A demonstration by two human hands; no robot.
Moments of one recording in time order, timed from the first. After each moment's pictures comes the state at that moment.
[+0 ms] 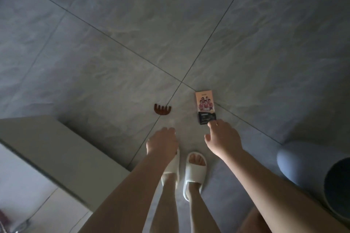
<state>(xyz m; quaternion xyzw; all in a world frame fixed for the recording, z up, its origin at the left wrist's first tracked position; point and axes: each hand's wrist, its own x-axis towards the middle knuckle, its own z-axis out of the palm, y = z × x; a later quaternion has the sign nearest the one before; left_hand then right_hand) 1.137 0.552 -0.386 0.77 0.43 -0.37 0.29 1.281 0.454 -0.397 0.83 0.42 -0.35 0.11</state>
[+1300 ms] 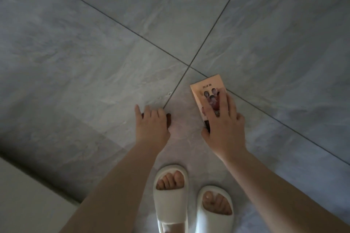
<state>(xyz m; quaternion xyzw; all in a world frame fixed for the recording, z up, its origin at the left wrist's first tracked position) 1.138 0.619 -0.706 0.83 0.37 -0.40 0.11 1.275 0.498 -0.702 0.86 0.46 -0.20 0.07</state>
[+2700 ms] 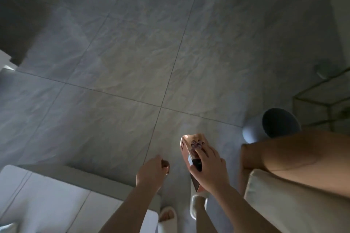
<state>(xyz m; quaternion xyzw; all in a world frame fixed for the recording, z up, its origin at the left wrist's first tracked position) 0.970 0.456 -0.216 0.85 0.36 -0.27 0.28 1.074 0.299 -0.210 0.93 0.28 -0.22 -0.09</state>
